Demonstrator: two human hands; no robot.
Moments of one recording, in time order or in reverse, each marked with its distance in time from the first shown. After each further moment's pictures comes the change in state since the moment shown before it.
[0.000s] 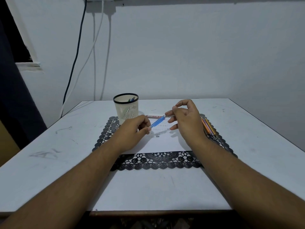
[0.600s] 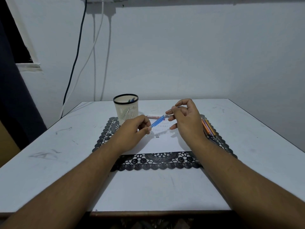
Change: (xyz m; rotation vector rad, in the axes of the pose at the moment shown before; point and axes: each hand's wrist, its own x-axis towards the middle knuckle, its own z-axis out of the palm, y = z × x) left_hand 0.000 0.003 0.000 -0.023 0.013 -0.016; right_hand -0.001 0.000 0.000 0.015 0.002 -0.043
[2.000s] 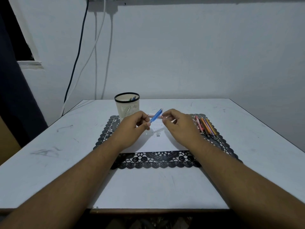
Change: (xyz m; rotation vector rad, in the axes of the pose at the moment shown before) left_hand 0.004 -0.010 0.001 -0.178 0.045 -0.049; right_hand 0.007 0.029 0.000 -0.515 -0.212 -0.078
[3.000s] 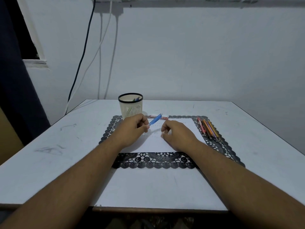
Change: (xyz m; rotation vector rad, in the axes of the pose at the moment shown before) left_hand 0.001 -0.011 -0.007 0.120 -0.001 -0.092; right_hand 0.001 0.004 0.015 -0.385 -0.265 0.023
